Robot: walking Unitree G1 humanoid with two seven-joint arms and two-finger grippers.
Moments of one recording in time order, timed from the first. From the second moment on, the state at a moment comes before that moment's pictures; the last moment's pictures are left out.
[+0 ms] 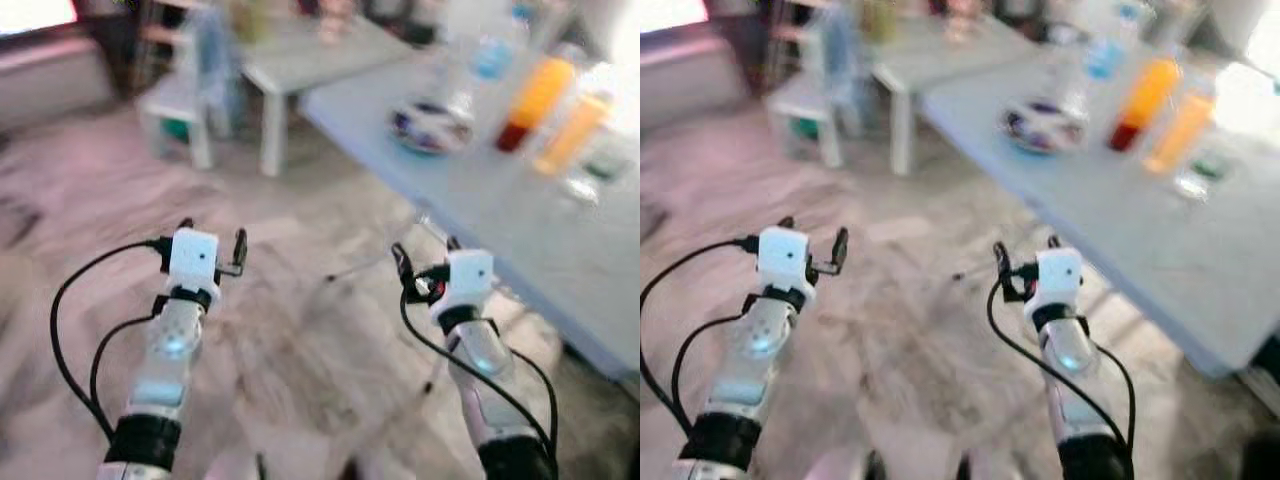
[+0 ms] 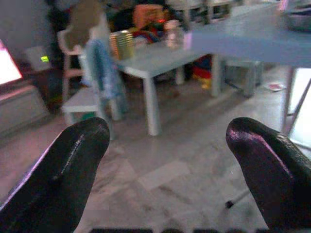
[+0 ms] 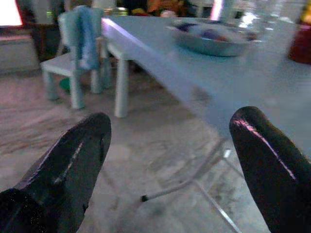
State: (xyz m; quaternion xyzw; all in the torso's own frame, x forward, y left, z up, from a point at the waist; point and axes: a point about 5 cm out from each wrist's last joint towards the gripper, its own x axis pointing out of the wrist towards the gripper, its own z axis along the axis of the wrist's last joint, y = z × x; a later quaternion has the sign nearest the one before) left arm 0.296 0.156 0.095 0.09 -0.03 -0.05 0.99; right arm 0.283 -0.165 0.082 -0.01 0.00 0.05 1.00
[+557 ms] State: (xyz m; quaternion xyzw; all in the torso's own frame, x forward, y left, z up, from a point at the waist) left arm 0.298 0.142 0.098 0.06 -0.04 -0.04 1.00; right arm 0.275 -0.177 0.074 -0.02 0.02 0.04 1.00
